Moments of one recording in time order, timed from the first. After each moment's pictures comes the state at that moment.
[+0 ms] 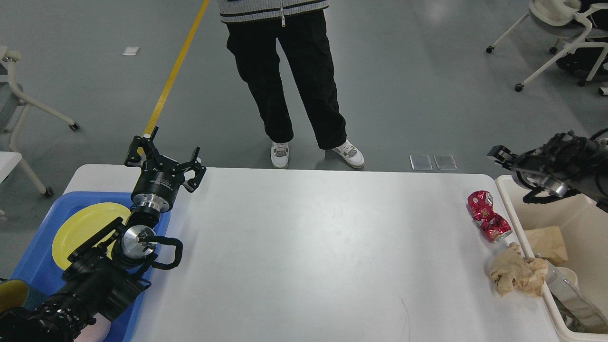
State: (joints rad) left arm -0.61 0.14 -0.92 -0.56 -0.11 -0.40 -0.38; right arm 1.53 -0.31 -1.30 0.91 0.32 -0.03 -0.17
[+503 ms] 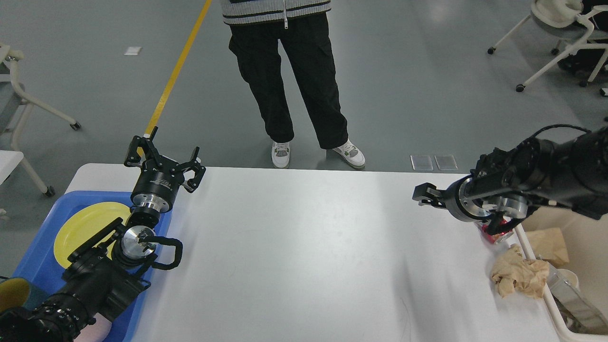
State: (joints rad) left arm -0.61 0.14 -0.92 -0.56 -0.11 -0.40 -0.38; right arm 1.64 -0.21 -1.28 1.22 0.18 -0.04 -0.09
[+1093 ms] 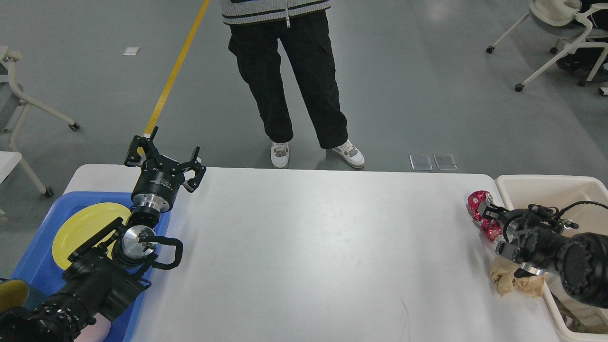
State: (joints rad) left arm -0.61 0.14 -0.92 -0.56 -0.11 -0.40 -0.38; right arm 0.95 -0.21 -1.30 0.43 0.17 -0.29 -0.08
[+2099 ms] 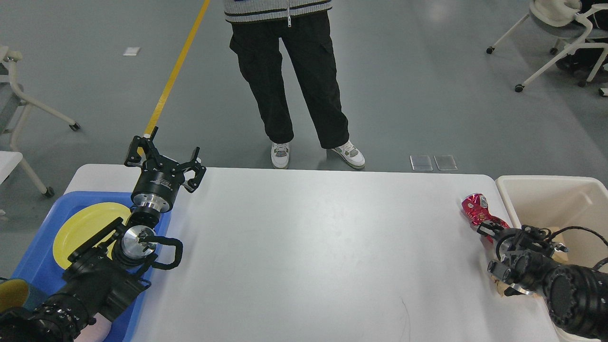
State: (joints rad) left arm -0.61 0.14 -0.92 -0.56 -0.11 -0.40 -0.38; right arm 0.83 -0.17 -1.26 0.33 0.20 -0.27 -0.09
